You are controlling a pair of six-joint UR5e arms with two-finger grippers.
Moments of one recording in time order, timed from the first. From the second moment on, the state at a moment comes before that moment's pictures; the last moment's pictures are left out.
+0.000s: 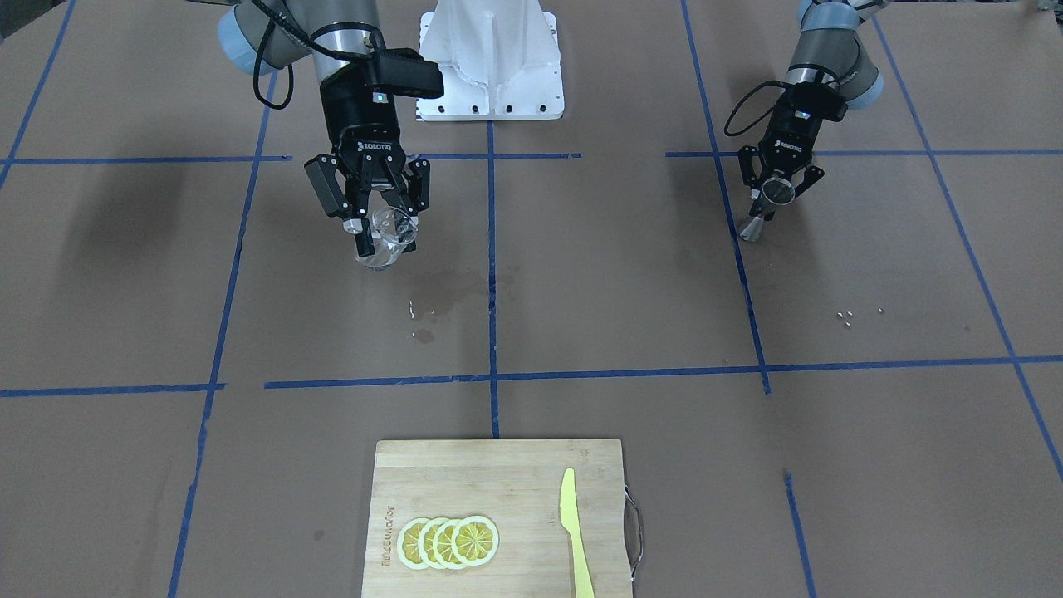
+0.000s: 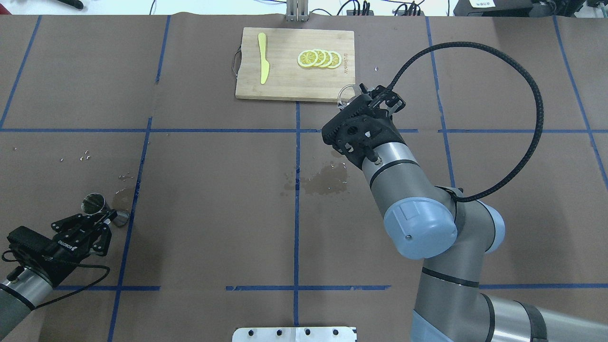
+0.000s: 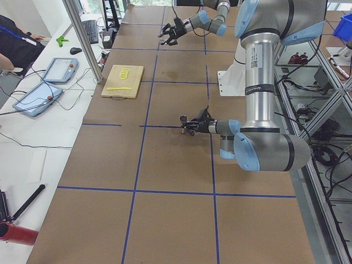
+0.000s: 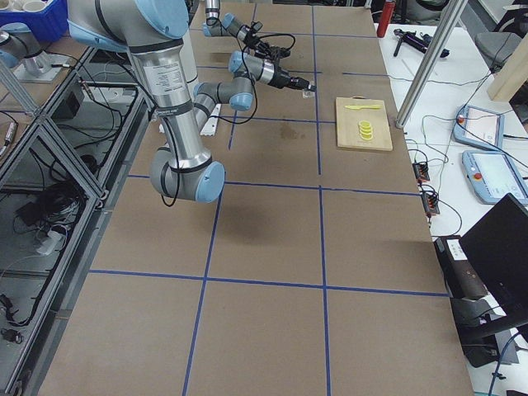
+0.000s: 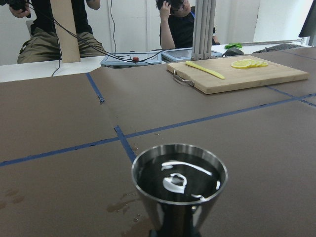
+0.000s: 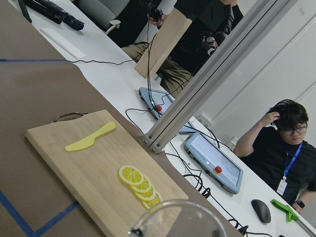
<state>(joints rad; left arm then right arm) -0.06 -1.39 -1.56 -3.25 -0.66 -0.78 0.36 -1.13 1.91 -1.07 0.80 0.28</state>
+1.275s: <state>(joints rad) -0.06 -1.39 -1.56 -3.25 -0.66 -0.78 0.36 -1.13 1.91 -1.07 0.80 0.28</state>
